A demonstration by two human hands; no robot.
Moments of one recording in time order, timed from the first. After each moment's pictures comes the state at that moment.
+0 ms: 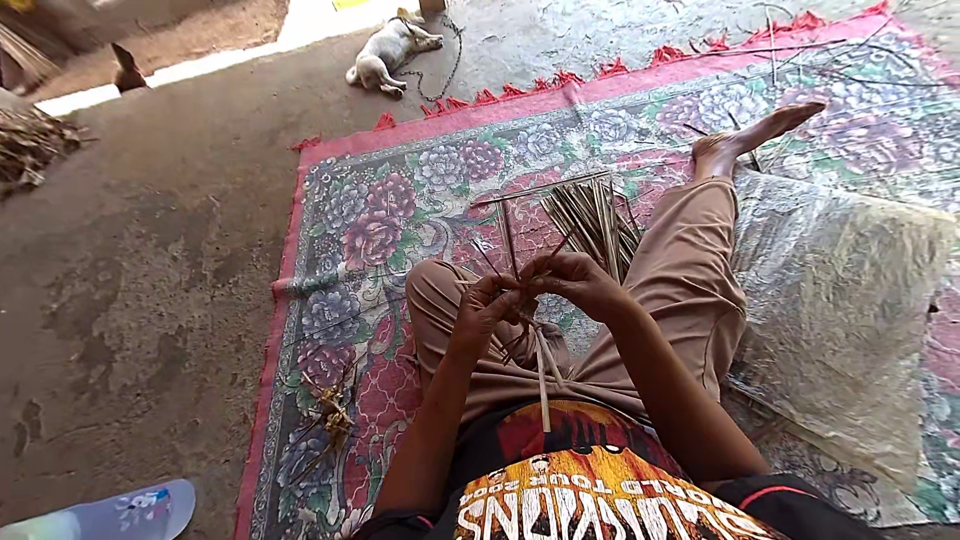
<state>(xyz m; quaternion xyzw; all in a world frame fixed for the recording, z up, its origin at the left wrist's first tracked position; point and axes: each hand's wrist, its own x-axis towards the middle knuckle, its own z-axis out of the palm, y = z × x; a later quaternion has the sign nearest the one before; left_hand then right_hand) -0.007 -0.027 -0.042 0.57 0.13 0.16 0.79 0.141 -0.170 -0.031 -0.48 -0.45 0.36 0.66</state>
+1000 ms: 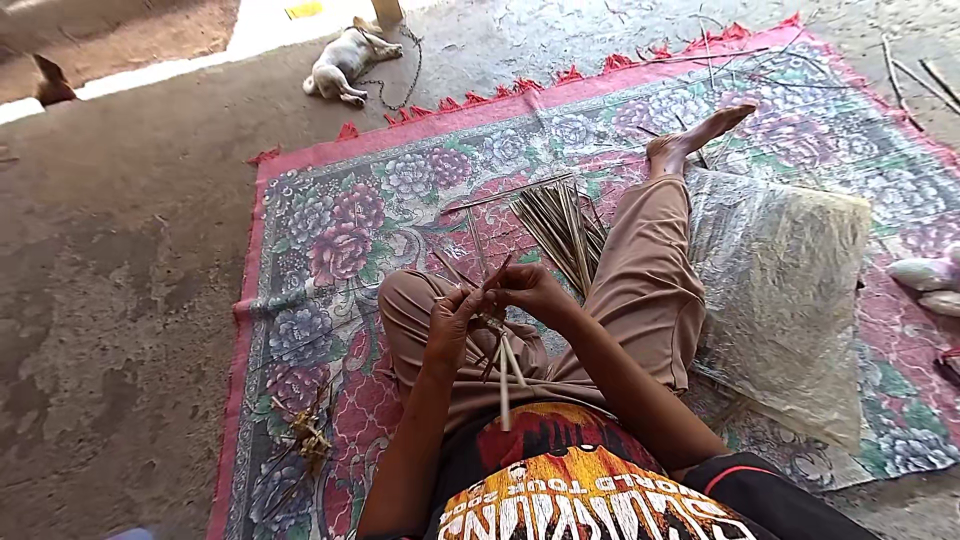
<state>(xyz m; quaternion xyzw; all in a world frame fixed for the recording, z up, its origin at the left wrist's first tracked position) -0.012 -0.028 -0.037 0.52 0.26 0.16 0.80 0.115 -0.151 -0.035 -0.54 -0.34 0.36 0.68</state>
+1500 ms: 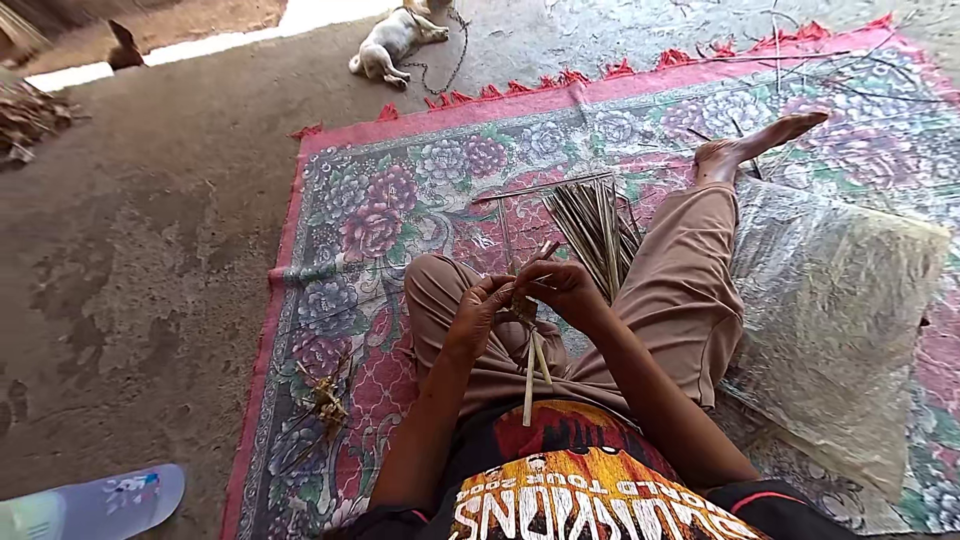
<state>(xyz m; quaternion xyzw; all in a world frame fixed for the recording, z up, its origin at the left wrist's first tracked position) -0.006 -0.031 -0.034 0.51 0.24 0.10 0.82 0.122 -0.160 -0.038 -0.56 -0.46 0.20 0.65</state>
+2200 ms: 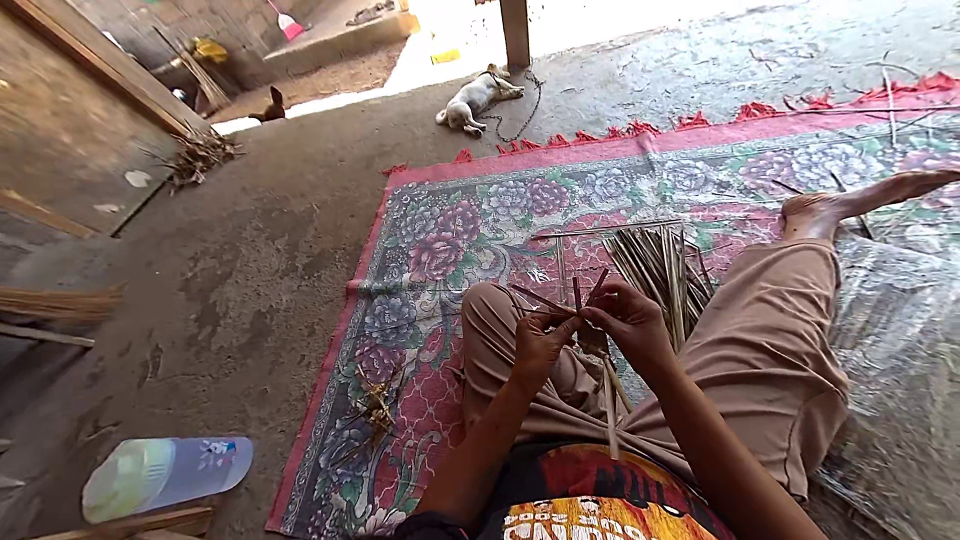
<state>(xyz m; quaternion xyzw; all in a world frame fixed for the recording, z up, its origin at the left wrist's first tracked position) 0.018 -0.053 -0.056 0.59 0.21 0.28 0.73 0.133 -0.159 -0.060 -0.58 -0.36 0.18 0.71</state>
